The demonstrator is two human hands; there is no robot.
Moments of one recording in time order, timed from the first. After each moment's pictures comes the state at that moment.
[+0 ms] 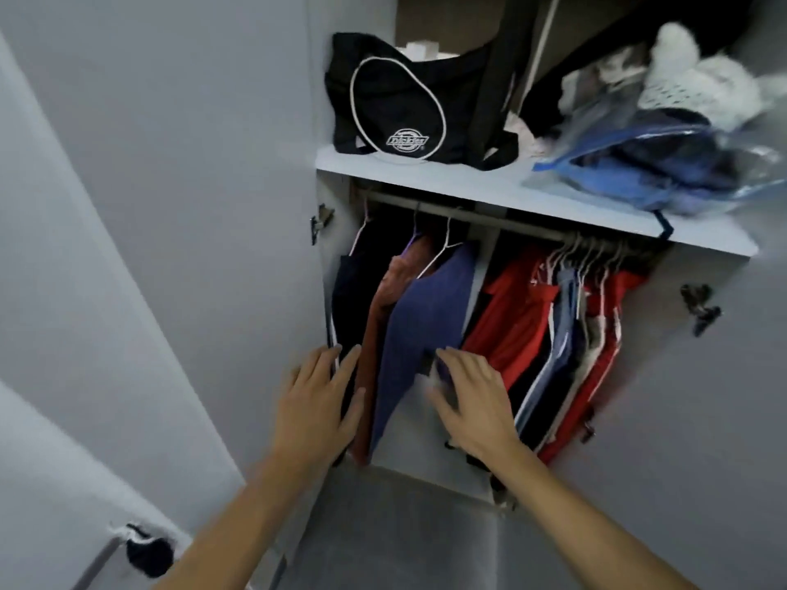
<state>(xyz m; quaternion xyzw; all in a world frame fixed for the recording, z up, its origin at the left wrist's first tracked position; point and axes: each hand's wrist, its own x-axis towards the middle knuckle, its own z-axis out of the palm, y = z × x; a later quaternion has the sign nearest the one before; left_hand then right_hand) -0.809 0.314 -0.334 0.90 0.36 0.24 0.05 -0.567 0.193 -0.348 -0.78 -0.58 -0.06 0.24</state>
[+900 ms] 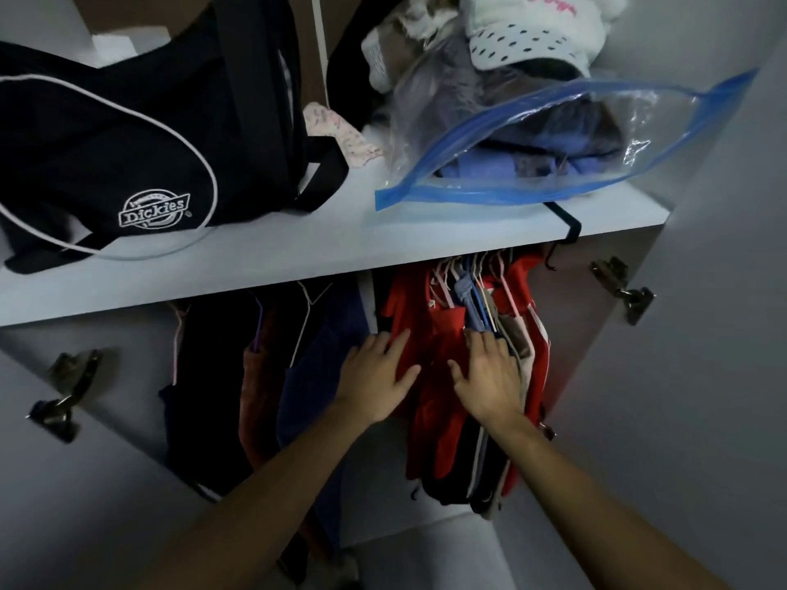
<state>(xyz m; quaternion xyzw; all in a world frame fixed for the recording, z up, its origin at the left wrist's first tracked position) -0.422 0.451 -0.366 0.99 0.09 0.08 0.06 -0.328 0.261 -0.378 -0.95 -0.24 -0.09 0.17</state>
